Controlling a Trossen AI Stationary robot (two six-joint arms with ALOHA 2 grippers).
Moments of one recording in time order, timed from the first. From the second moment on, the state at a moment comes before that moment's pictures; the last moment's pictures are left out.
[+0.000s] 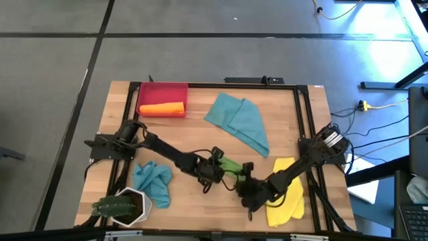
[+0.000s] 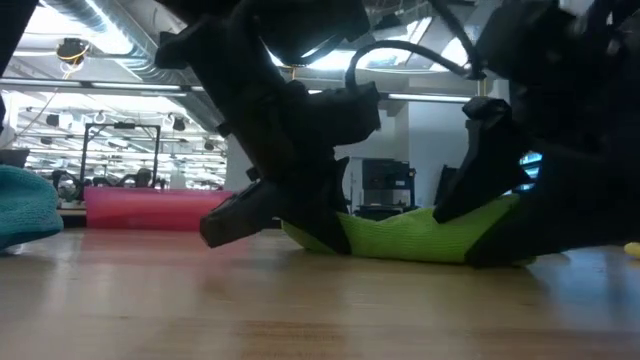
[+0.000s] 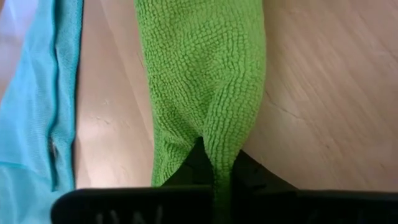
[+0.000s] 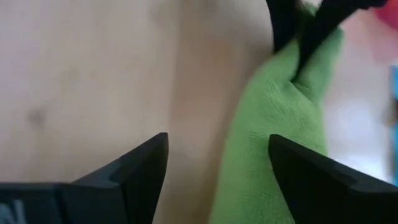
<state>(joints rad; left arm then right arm) -0.31 2.09 1.25 -0.26 -0.46 0.37 0.65 1.91 0.96 -0.15 0.71 0.31</state>
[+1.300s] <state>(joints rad) -0.30 2.04 1.25 -0.31 -0.35 0.29 0.75 1.98 1.23 -0.76 0.79 0.59</state>
